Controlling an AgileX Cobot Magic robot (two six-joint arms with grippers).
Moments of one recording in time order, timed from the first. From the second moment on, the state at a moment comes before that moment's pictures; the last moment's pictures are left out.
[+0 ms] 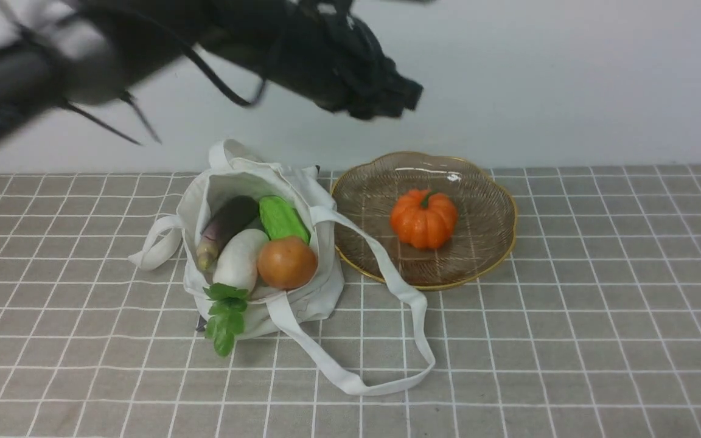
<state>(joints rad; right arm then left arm) 0.05 -0.01 0.03 -0.02 0.36 -0.02 -0.44 1.78 -1.79 -0.43 0.86 0.41</state>
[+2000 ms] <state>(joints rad) 0.05 -0.01 0.03 -0.02 0.36 -0.02 -0.43 0.24 -0.13 -0.09 0.39 -0.03</state>
